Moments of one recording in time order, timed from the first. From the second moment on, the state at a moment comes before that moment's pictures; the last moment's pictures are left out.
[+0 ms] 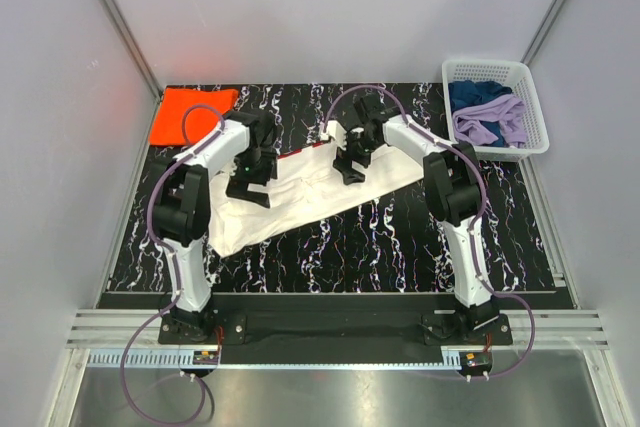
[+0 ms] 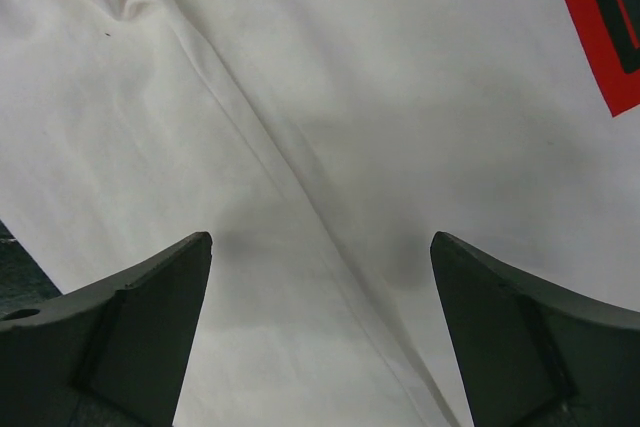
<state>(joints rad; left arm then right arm) -0.31 1.97 1.56 -1.19 -0.04 -1.77 0.42 2.29 1.86 -0.75 -0.54 -0.94</state>
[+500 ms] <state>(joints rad) -0.29 2.12 1.61 -1.19 -0.06 -1.79 0.41 2.28 1.79 -0.70 -0.51 -0.93</state>
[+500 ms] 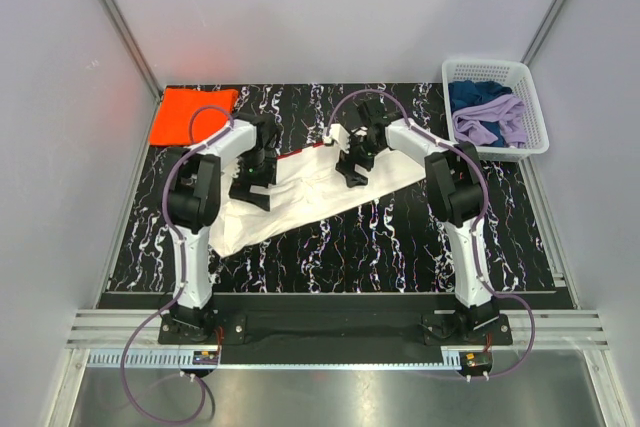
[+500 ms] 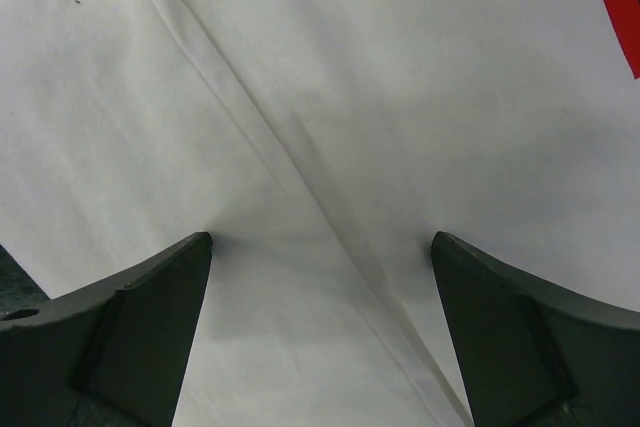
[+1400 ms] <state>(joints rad) -0.30 2.28 1.88 -1.32 -0.21 -1.25 0.64 2.17 1.66 -0.76 -0.16 -0.51</state>
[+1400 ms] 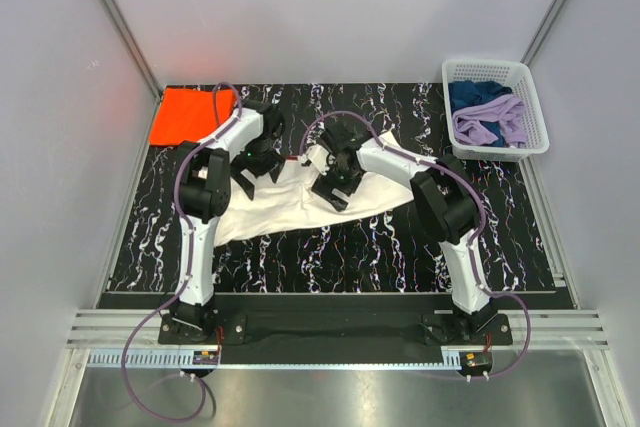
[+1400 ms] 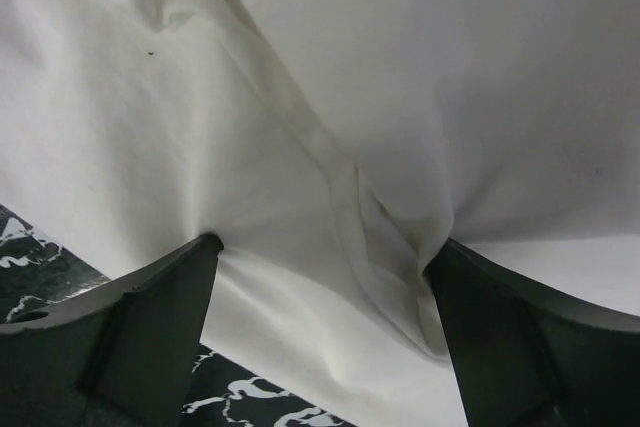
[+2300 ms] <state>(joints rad) -0.37 2.24 1.90 -0.91 0.00 -0.54 0.80 1.95 1.37 -0.72 -0.11 0.56</state>
